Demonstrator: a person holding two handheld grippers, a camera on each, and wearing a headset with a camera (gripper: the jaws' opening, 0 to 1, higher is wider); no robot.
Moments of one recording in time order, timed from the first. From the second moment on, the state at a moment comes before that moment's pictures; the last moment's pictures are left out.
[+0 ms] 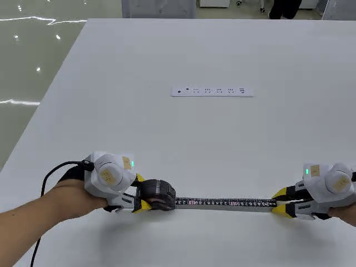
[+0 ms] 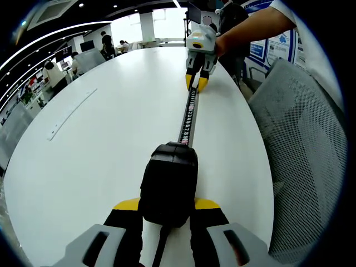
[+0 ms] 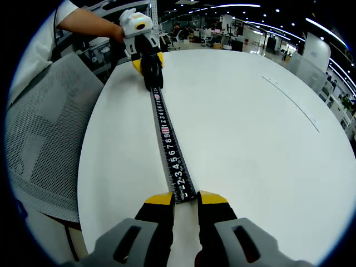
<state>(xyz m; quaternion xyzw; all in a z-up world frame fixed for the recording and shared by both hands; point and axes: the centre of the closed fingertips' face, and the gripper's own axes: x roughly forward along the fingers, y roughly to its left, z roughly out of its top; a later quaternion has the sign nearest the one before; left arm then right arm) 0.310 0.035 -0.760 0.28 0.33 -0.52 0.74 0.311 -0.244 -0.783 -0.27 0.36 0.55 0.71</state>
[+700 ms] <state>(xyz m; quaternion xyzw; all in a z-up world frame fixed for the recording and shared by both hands) 0.311 0.035 -0.758 0.27 0.33 -0.51 0.74 0.312 -0.242 -0.783 -0.26 0.36 0.54 0.71</state>
